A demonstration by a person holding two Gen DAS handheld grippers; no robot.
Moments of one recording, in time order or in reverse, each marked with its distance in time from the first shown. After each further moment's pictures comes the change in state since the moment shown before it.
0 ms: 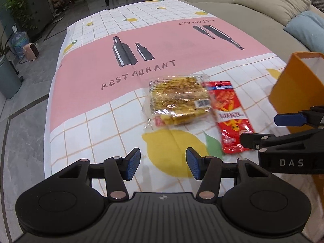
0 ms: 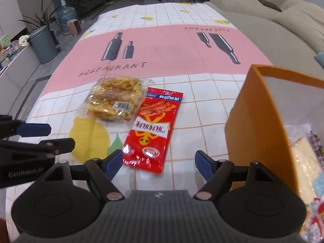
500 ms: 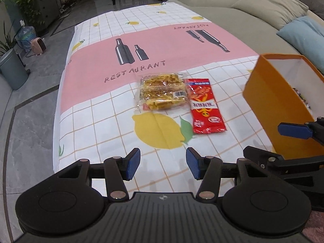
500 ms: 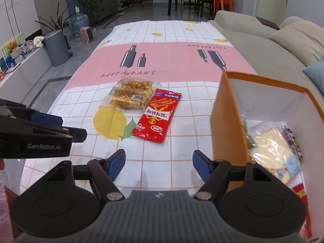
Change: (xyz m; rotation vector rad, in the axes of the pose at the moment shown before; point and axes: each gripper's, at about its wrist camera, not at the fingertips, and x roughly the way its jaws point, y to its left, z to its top) left arm -0.068 -0.031 -0.021 -0.052 0.008 0.011; right arm -0.089 0.001 -0.047 -0.076 -0.088 0.017
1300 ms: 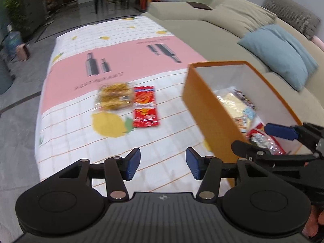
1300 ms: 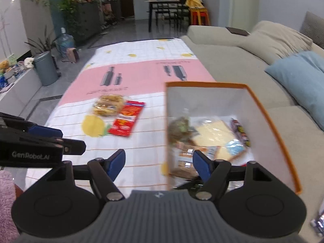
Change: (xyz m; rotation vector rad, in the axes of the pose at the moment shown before) left arm -0.089 -0.070 -0.025 -0.014 -0.060 -0.118; right arm -0.119 -0.052 -0.043 0.068 -0.111 -0.060
